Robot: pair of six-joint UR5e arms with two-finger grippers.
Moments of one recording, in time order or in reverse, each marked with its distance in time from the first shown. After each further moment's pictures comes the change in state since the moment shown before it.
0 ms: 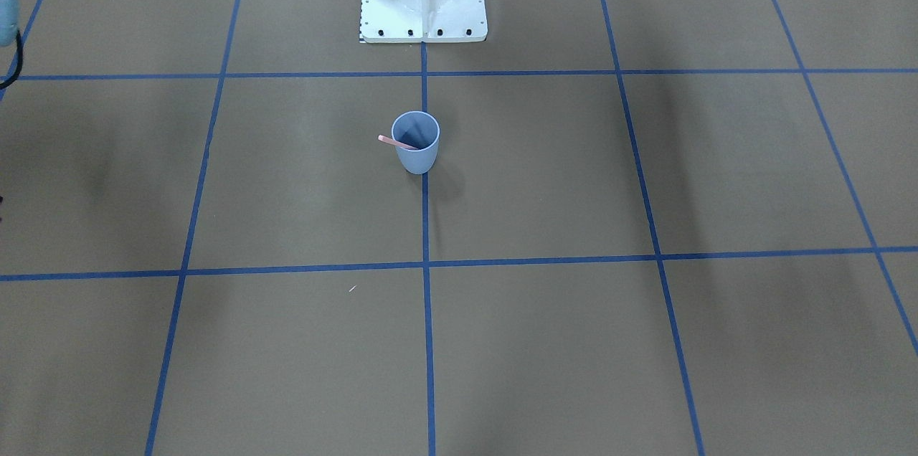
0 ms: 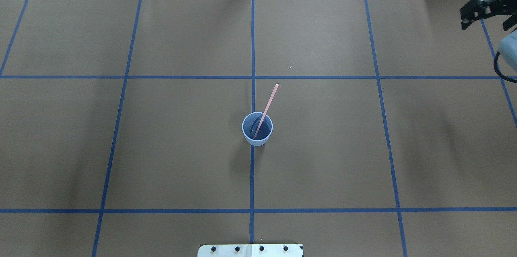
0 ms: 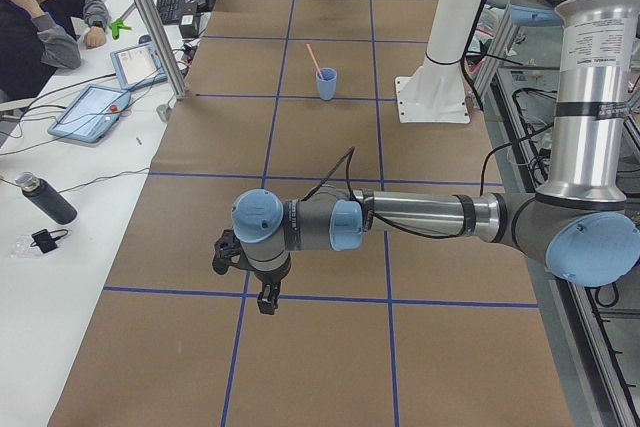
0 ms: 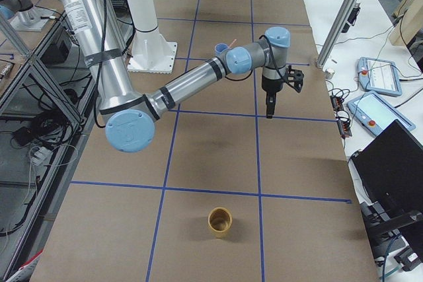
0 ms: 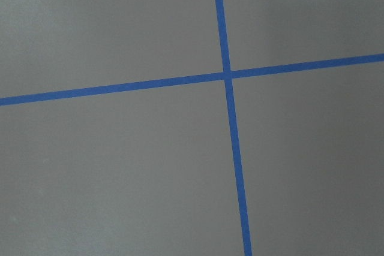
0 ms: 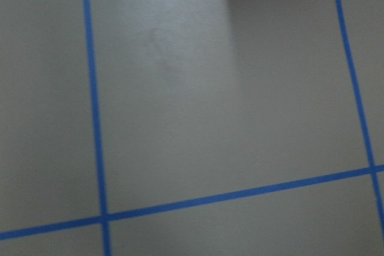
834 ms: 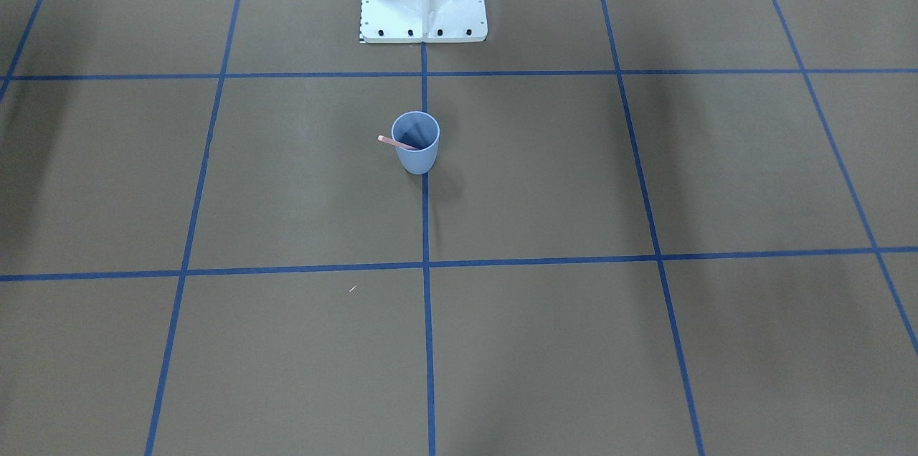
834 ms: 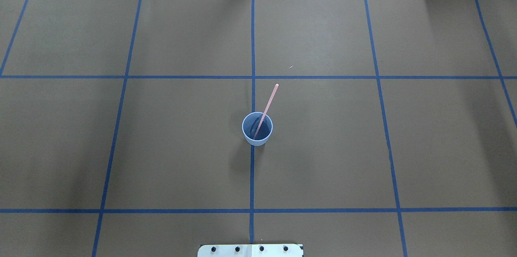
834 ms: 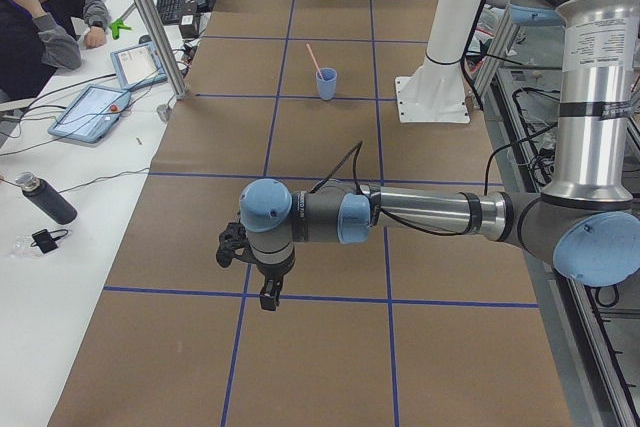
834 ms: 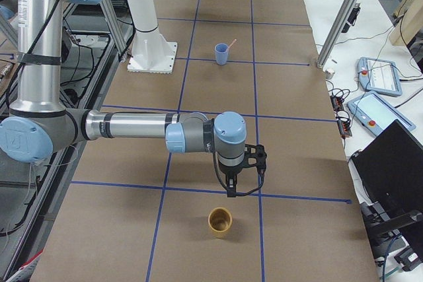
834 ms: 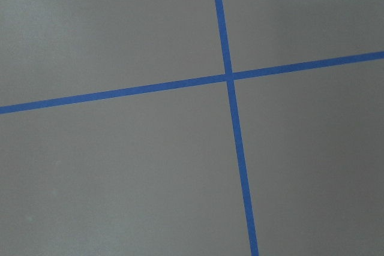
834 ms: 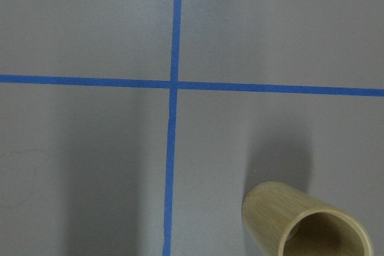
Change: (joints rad) left arm 0.001 0.025 -0.050 -0.008 0.035 0.003; right arm 0.318 -0.382 -0.046 0.206 0.145 -0.468
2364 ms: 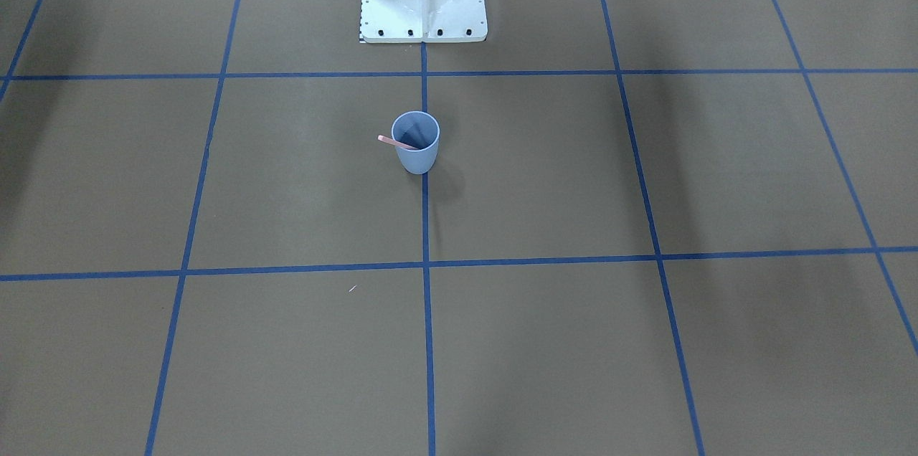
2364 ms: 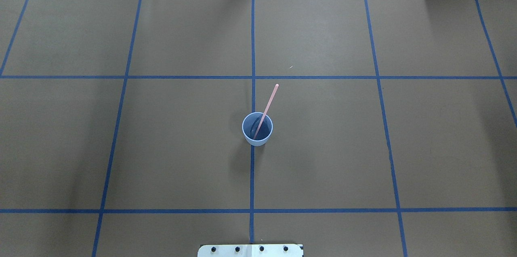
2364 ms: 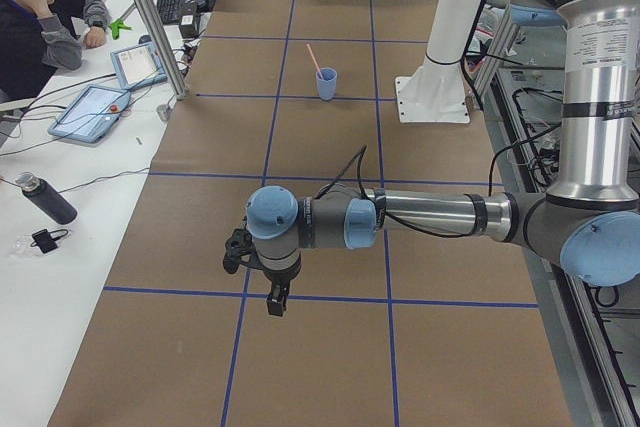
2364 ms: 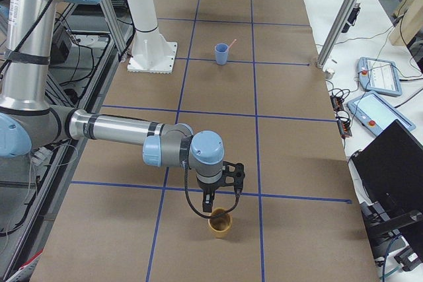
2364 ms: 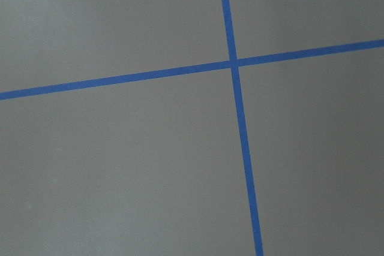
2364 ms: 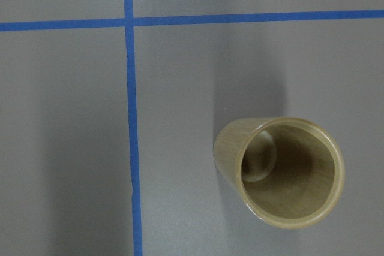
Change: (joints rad) left arm 0.000 0.023 0.001 -0.003 -0.001 0.000; right arm 0.017 -0.101 -0.004 0.013 0.003 0.000
